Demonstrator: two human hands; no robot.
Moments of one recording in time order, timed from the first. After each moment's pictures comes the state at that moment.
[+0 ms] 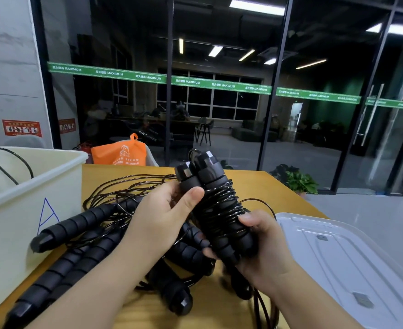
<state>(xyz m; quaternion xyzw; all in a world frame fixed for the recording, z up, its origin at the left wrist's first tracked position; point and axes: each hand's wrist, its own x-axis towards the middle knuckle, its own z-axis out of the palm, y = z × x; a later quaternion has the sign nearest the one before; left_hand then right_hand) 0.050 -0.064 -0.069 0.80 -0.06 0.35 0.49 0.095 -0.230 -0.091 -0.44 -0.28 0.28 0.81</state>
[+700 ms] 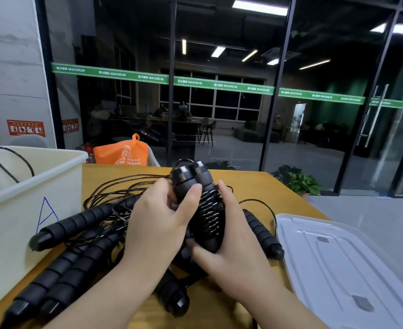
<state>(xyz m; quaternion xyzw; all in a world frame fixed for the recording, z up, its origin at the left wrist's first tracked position) 0.051 -0.079 -0.078 0.79 0.04 0.47 0.40 0.080 -0.214 -0.099 -0.81 -0.35 -0.15 0.44</state>
